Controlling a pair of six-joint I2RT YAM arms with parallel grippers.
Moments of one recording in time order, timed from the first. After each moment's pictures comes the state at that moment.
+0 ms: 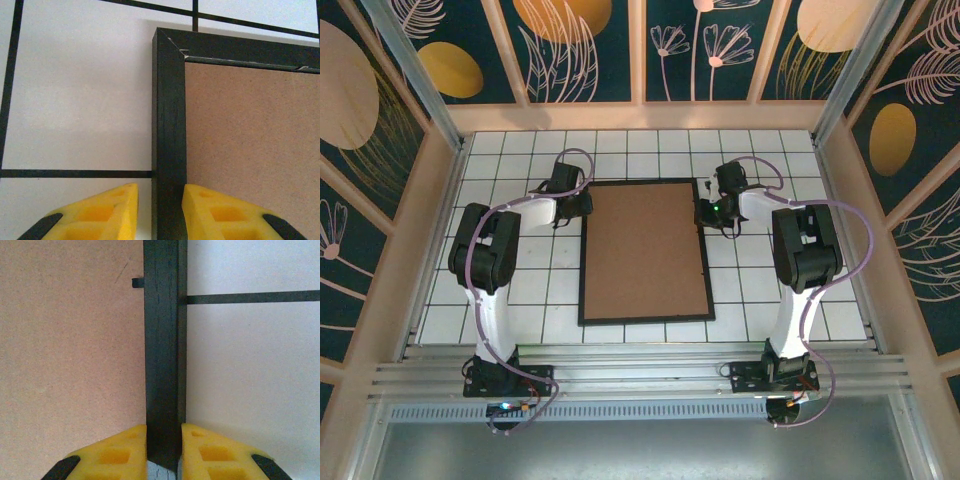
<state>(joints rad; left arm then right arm) -0.29 2.03 1.26 -0.16 0.02 -0.40 0.24 1.95 1.24 -0.41 -0.29 0.28</state>
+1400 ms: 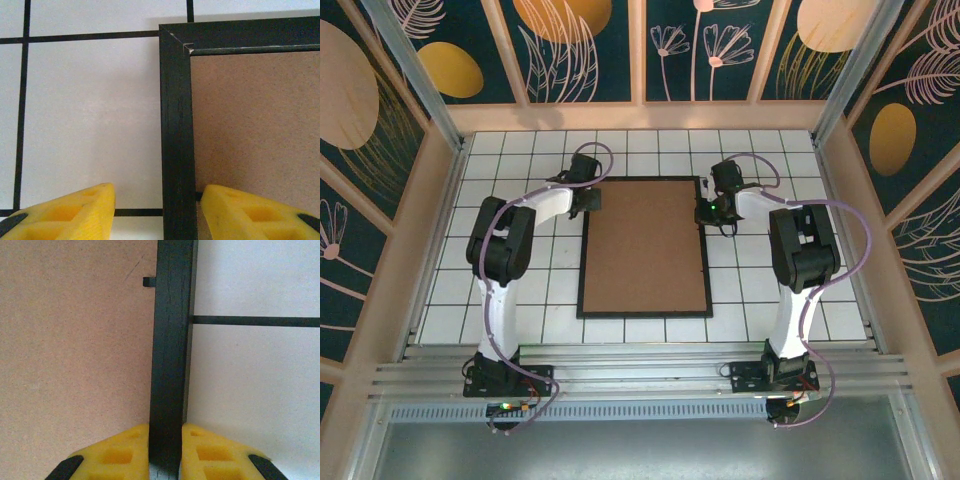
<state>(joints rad) -0.36 2.15 1.49 -0.35 -0.20 -0.29 0.27 1.96 1.26 -0.41 -0.20 0.25</state>
